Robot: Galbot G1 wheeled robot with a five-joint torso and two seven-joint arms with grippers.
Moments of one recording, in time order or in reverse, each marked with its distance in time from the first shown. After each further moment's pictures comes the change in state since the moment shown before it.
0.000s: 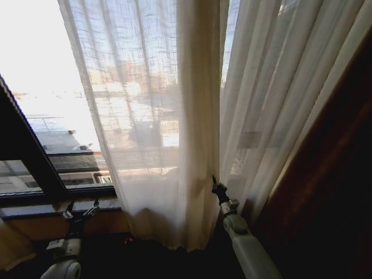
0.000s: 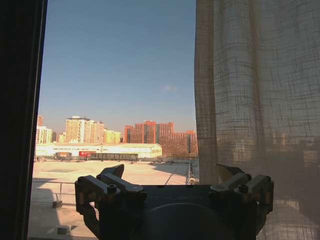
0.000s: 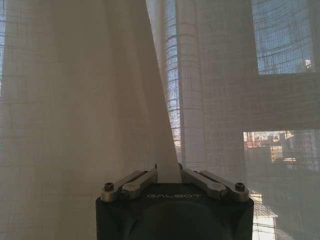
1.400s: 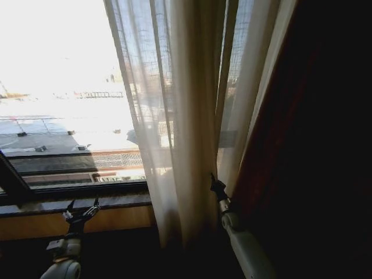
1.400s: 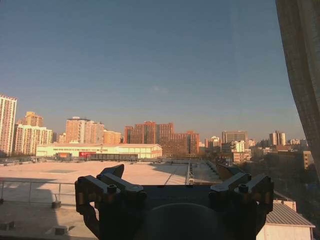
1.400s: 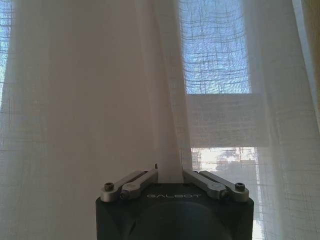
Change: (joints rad) left arm 0.000 0.000 0.000 0.000 0.000 0.000 0.000; right arm 0.037 0.008 -0.010 -0.022 -0.038 0.047 0.053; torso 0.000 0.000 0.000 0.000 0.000
